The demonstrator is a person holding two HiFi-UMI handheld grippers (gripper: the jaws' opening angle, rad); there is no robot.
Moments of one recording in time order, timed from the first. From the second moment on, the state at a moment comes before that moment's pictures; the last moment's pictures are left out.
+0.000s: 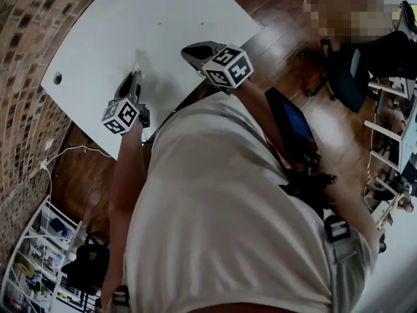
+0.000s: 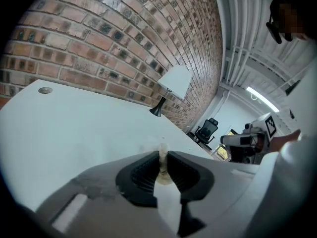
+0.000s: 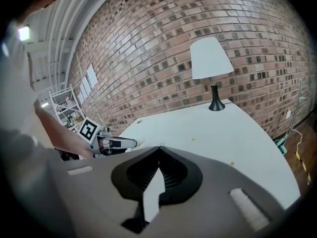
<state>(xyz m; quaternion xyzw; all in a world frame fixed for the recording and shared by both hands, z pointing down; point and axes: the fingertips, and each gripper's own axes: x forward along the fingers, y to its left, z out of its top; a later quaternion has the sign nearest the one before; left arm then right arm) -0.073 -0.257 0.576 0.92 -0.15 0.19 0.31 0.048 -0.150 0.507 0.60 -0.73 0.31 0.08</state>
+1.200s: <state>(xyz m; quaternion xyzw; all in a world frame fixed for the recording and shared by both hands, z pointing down) 0.081 -0.298 0.609 0.89 -0.24 0.31 0.22 0.200 -0.086 0.526 0.57 -0.75 0.34 0.06</state>
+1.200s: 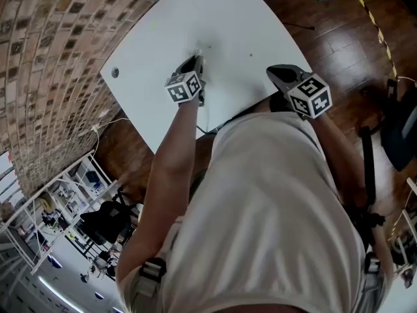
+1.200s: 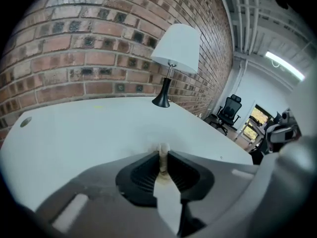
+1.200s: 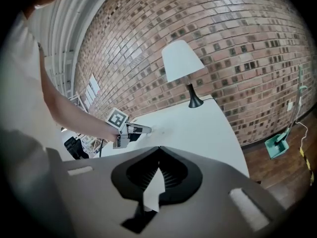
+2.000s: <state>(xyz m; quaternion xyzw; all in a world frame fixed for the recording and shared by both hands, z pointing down) 0.126 -0.300 0.633 0.89 -0.22 0.40 0.07 0.274 -0.059 0.529 0.62 -0.70 0.35 0.04</state>
